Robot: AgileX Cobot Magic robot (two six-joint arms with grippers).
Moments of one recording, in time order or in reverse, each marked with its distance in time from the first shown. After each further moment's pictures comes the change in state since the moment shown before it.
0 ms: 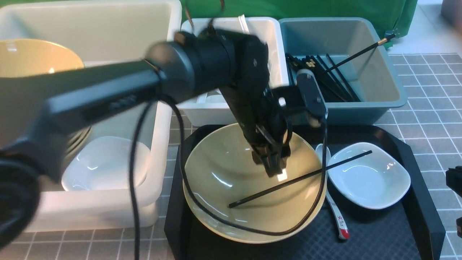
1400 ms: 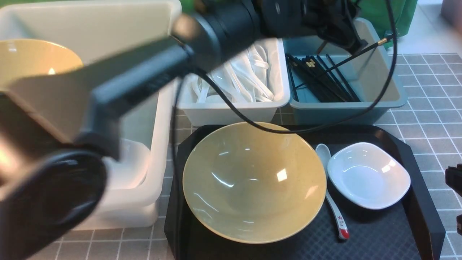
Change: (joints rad) right arm 0.000 0.000 0.000 0.000 -0.010 0.019; left arm 0.000 0.235 -0.355 -0.316 -0.856 0.023
